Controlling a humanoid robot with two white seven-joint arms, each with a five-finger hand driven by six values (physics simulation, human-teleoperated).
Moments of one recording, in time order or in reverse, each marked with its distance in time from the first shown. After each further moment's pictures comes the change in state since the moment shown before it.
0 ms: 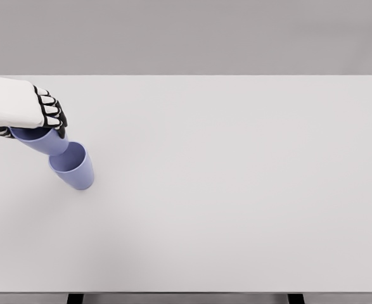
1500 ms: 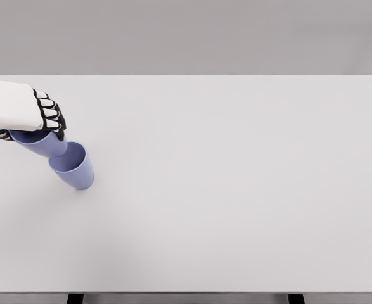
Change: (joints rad) left arm 0.008 0.005 -0.004 -0.002 -0.004 0.000 0.000; right arm 0.000 0.000 0.000 0.000 0.000 0.000 0.000
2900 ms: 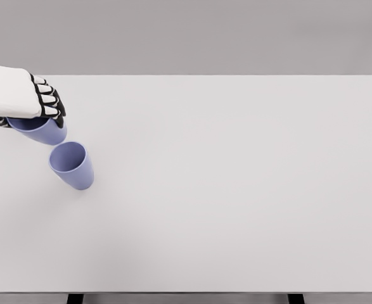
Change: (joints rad) left arm -0.028 -0.005 0.031 0.001 -0.003 0.001 -0.001; right arm 0.000 0.000 0.000 0.000 0.000 0.000 0.000
